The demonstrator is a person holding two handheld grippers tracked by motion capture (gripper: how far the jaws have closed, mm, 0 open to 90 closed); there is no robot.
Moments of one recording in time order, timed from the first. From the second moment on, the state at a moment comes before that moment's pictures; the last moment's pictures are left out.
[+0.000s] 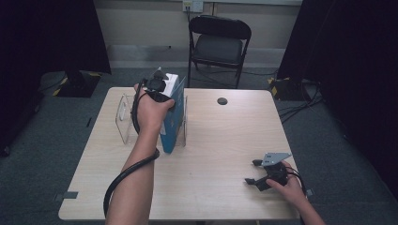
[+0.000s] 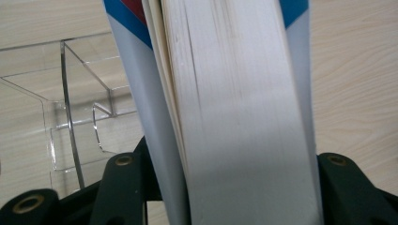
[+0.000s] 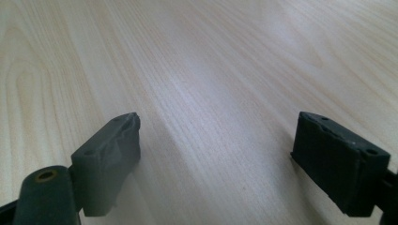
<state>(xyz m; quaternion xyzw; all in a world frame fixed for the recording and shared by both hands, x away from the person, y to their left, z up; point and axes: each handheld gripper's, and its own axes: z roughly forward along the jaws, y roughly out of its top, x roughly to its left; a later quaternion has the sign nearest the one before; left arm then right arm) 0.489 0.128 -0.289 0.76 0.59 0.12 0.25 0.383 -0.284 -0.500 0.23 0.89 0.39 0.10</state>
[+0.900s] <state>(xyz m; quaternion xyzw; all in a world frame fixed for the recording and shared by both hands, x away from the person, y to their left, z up) 0.470 0.150 -0.287 0.77 0.55 0.11 0.30 0.383 -0.284 -0.500 0.23 0.89 0.39 0.10</state>
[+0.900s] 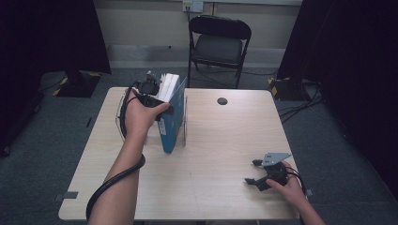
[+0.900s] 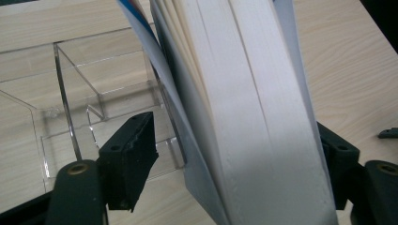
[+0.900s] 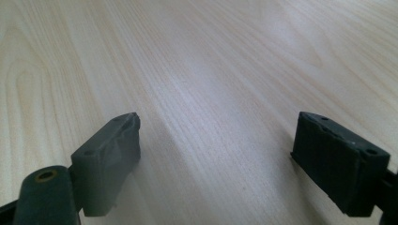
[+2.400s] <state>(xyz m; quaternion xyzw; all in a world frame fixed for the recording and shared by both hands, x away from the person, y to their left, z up) 0.432 0.181 -0.309 0.79 0.52 0.08 0.32 0.383 -0.284 -0.500 0.23 0.89 0.39 0.10</state>
